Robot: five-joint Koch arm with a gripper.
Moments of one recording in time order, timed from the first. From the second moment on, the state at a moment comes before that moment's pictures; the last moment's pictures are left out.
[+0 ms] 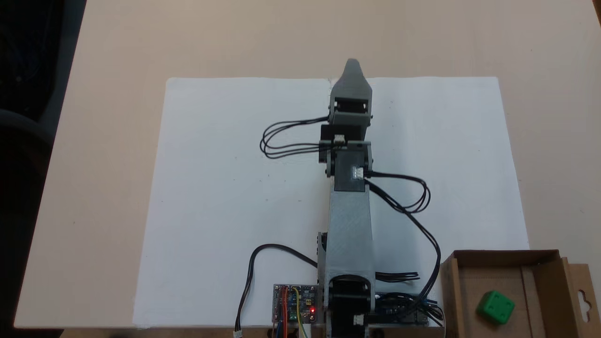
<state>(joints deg) 1.5 127.4 129.9 -2.4 4.8</state>
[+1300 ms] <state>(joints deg) 0.4 129.0 175.2 -65.9 0.4</state>
